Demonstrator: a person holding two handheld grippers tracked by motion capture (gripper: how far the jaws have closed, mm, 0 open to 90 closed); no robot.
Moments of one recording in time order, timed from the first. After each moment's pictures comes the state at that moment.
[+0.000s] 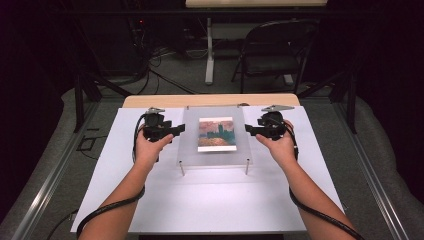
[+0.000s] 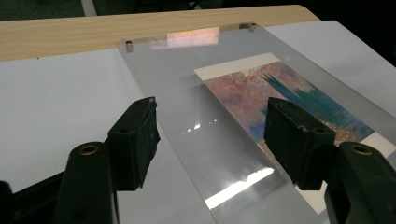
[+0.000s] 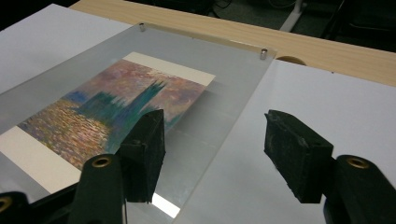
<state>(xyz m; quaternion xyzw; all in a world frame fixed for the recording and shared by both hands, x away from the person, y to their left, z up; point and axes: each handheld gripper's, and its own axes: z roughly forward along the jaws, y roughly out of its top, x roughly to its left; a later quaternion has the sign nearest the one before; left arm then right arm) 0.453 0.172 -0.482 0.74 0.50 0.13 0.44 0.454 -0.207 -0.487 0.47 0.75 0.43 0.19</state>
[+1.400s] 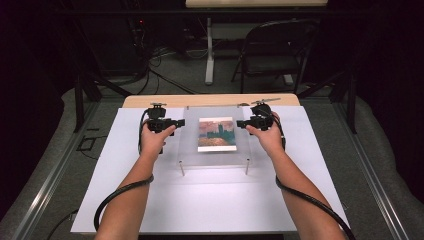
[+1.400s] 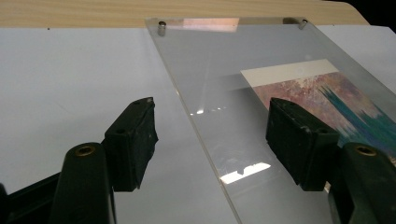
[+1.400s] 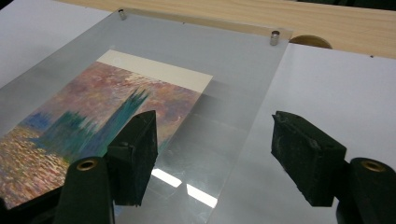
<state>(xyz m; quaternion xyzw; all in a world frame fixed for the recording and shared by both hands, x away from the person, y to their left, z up) 0.502 0.175 -0.509 0.71 0.56 0.10 0.40 0.505 -0.187 -0.508 0.51 0.75 0.40 0.14</state>
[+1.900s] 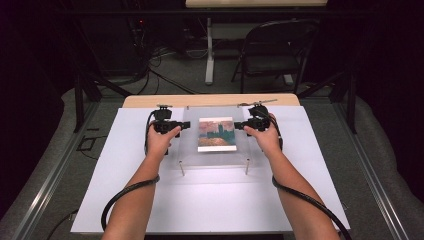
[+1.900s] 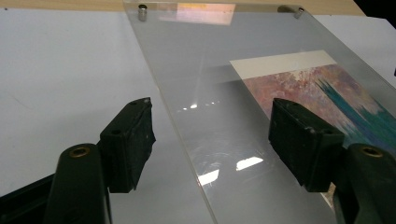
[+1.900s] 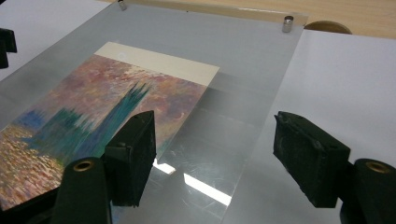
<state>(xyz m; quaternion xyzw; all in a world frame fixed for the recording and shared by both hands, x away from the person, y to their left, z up) 0.506 0.159 -0.522 0.72 0.56 0.08 0.40 0.511 -0.182 -0.520 0.52 0.75 0.40 0.12</state>
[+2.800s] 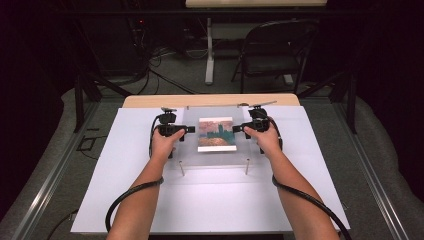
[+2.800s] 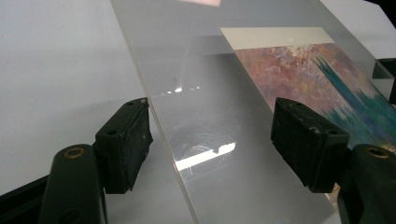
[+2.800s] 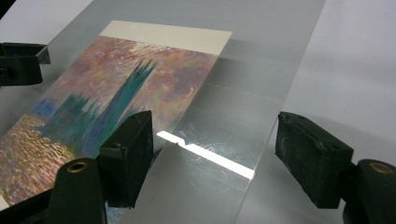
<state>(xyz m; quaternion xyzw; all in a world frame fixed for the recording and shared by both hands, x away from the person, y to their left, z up) 0.508 0.151 -0.539 0.71 0.57 0.03 0.40 0.516 -0.184 -0.534 0.55 0.74 0.39 0.04</state>
